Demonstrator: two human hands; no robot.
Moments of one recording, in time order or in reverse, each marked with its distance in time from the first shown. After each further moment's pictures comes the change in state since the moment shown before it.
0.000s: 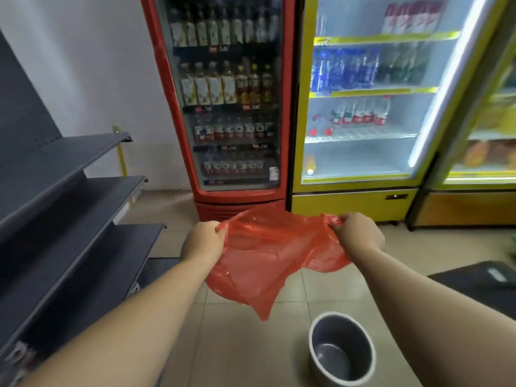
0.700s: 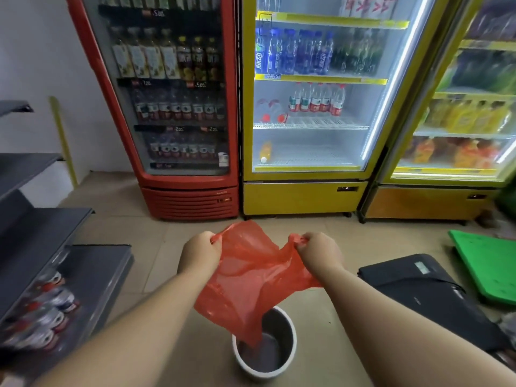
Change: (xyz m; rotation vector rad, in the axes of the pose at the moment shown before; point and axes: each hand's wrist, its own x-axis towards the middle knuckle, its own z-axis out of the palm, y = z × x) left_hand -0.045 0.157 0.189 -0.108 -0.082 -0.066; right_hand 0.067 0.178 -0.038 0.000 -0.166 -0.027
